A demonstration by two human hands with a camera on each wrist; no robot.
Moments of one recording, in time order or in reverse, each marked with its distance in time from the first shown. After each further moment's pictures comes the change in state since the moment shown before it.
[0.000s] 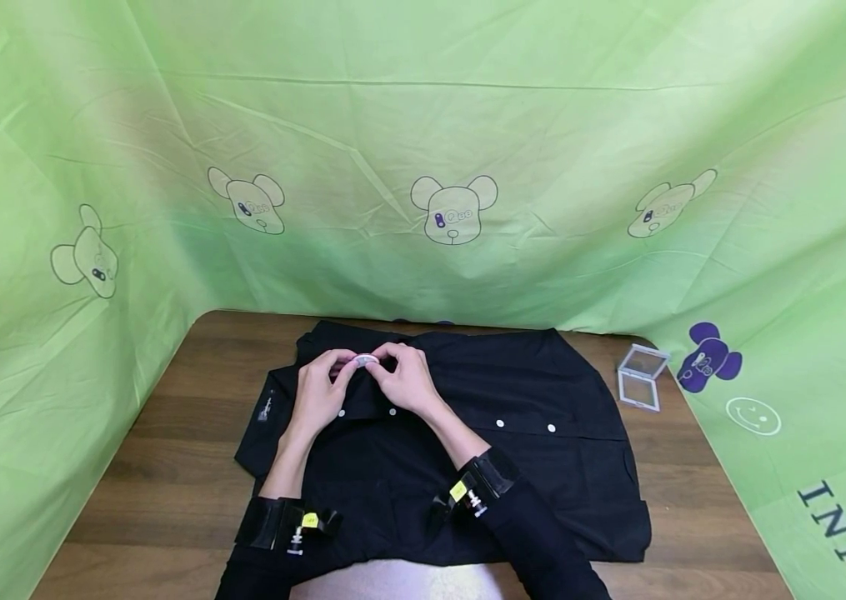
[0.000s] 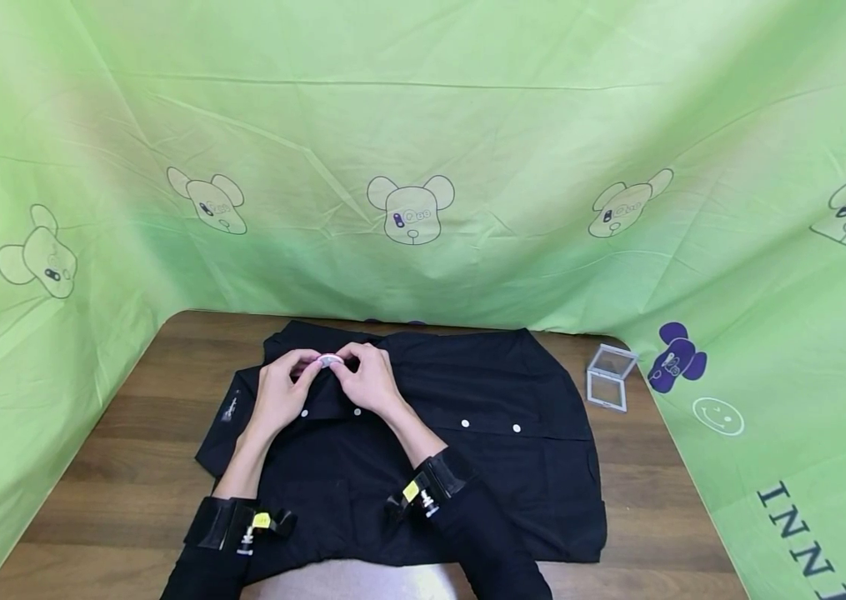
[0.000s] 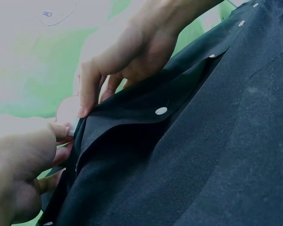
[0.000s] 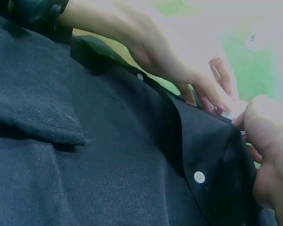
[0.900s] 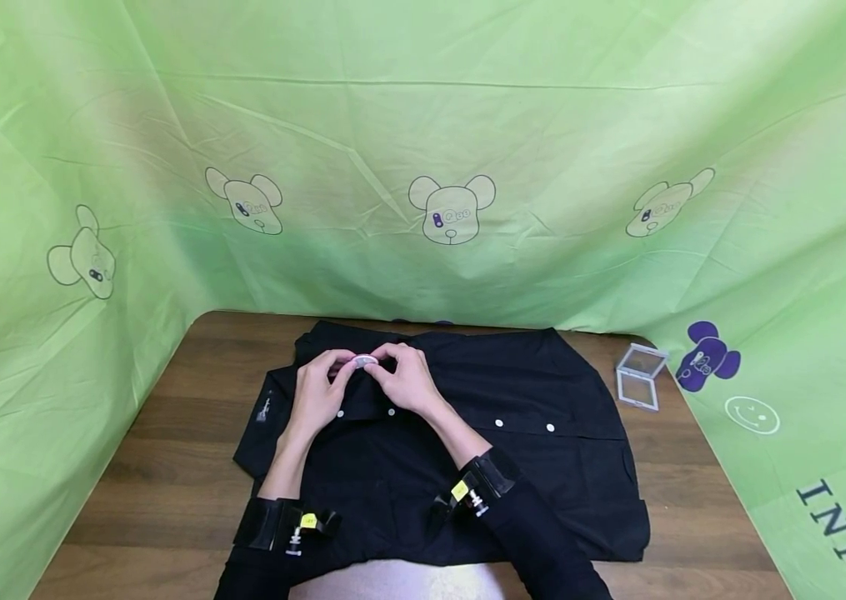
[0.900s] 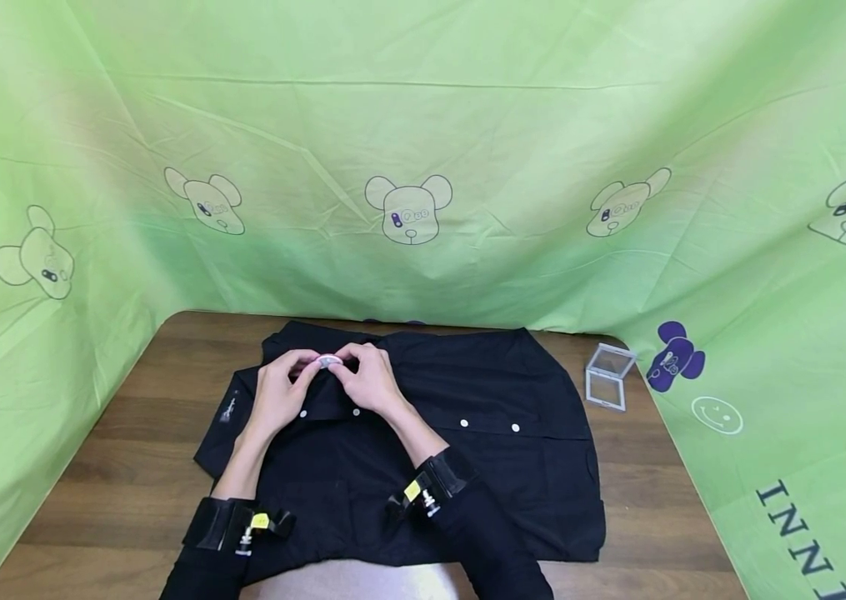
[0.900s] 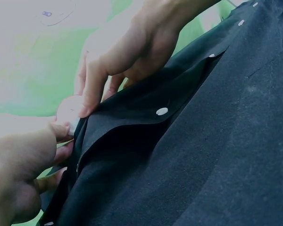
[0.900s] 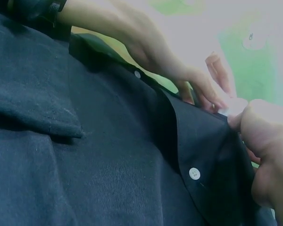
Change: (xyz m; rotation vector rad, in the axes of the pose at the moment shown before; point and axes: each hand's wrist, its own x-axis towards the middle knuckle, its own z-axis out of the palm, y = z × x) left_hand -0.001 0.000 -0.001 0.015 -0.002 0.013; right_hand -0.001 0.004 -0.003 -0.029 -0.033 -0.031
